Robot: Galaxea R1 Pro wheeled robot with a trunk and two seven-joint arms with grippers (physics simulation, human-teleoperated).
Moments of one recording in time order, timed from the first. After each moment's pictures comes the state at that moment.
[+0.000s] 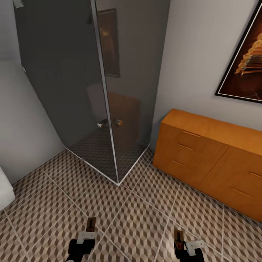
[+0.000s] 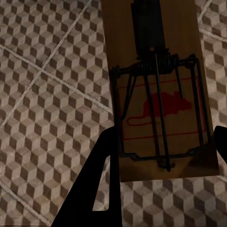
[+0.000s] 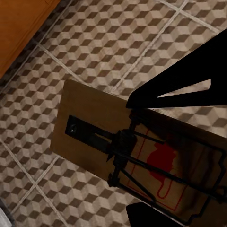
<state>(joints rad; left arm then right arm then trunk) -0.55 -0.03 -0.47 0.08 0.36 -0.49 0.15 -0.31 -0.10 0.33 -0.31 -0.15 -0.45 -0.14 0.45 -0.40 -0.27</state>
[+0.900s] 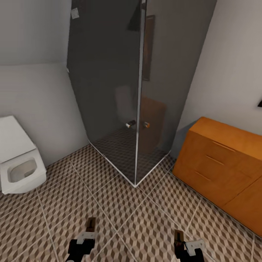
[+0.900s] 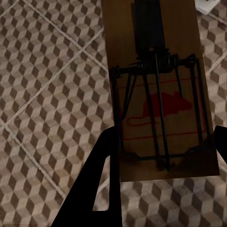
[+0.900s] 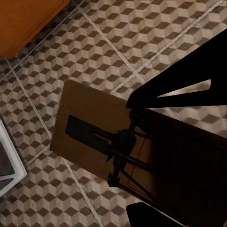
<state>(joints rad) -0.55 -0.03 -0.47 0.08 0.36 -0.49 0.15 -0.31 -0.10 0.33 -0.31 -0.15 -0.45 -0.14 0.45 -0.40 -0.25</state>
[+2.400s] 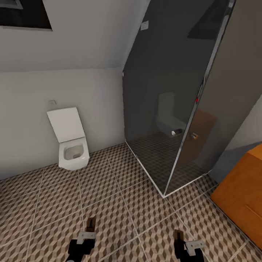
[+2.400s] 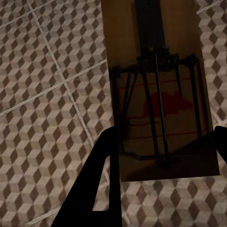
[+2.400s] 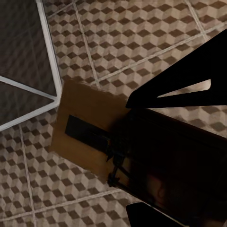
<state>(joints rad) -0.55 -0.03 -0.47 0.08 0.36 -0.49 0.15 -0.31 -0.10 0.33 -0.31 -0.15 -0.45 -0.14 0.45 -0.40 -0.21</state>
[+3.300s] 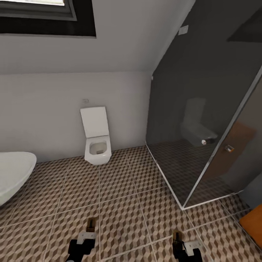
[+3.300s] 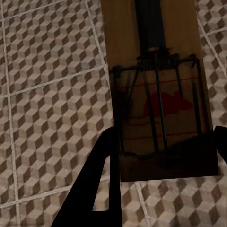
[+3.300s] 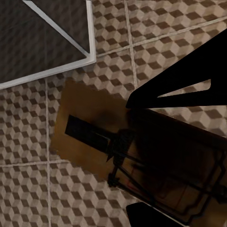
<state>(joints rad) -0.55 -0.03 -0.47 0.08 0.36 -0.49 0.15 -0.31 -0.09 0.33 -0.31 -0.15 -0.45 -0.14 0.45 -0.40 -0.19</state>
